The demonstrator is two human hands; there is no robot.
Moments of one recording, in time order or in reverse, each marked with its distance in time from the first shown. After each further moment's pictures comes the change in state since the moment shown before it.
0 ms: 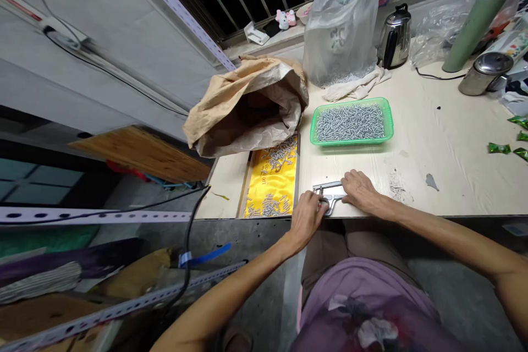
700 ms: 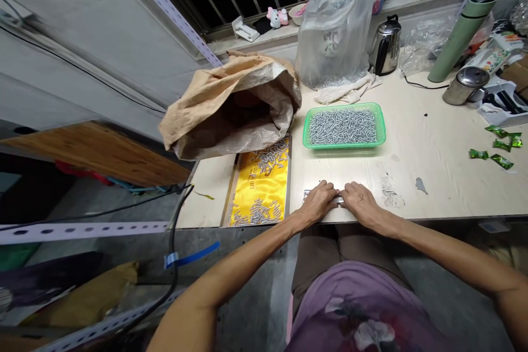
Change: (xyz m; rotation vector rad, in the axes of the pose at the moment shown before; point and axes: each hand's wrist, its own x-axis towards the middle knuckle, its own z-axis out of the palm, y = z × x) left_hand 0.067 0.019 0.006 0.124 -0.363 0.401; right_hand -0.020 -0.004 0.001 -0.018 -0.043 0.062
